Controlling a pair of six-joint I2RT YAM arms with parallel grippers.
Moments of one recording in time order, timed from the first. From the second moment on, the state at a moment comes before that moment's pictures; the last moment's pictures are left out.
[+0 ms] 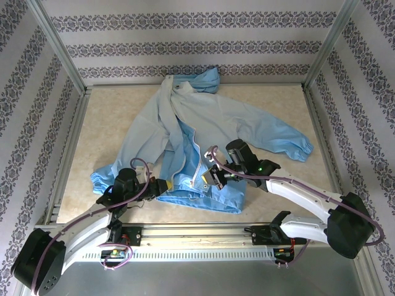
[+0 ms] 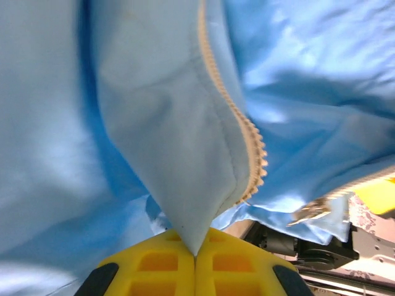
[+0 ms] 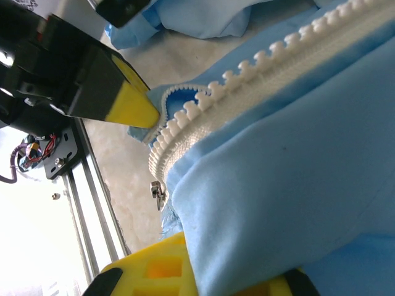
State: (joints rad) left arm -0.46 0.82 0.11 0.24 0.58 -1.03; right arm 0.71 1.16 0.69 -0.30 -0.54 0.14
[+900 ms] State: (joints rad) left arm -0.68 0.99 0.27 0.59 0.44 -0.82; right arm 0.62 1.08 0.69 -0.31 -0.69 0.13
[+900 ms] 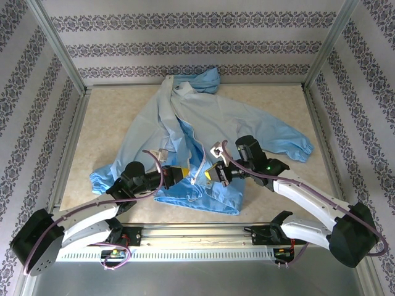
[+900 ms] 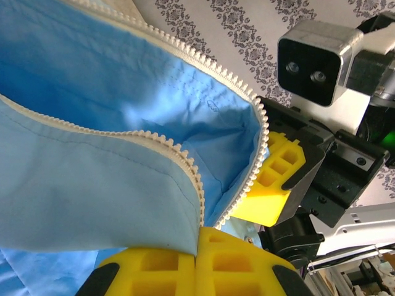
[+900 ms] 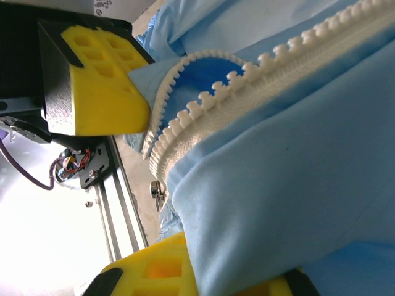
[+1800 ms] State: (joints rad) left arm -0.69 1.05 0.29 0.69 0.44 -0.77; right arm 0.55 1.08 0.71 -0.31 -0.75 0.15
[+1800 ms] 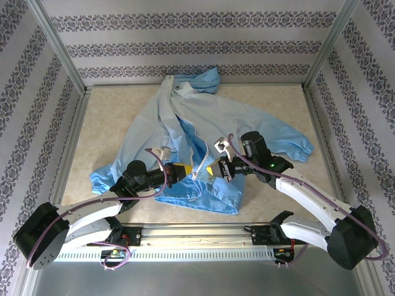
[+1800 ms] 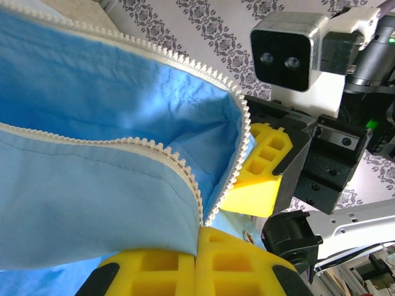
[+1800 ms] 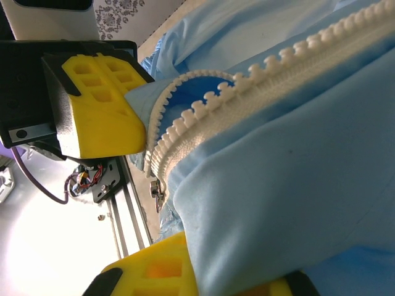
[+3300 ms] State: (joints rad) left arm -0.69 1.11 0.23 0.89 0.46 -0.84; right arm 0.54 1.06 0.71 -0.27 -0.78 0.18
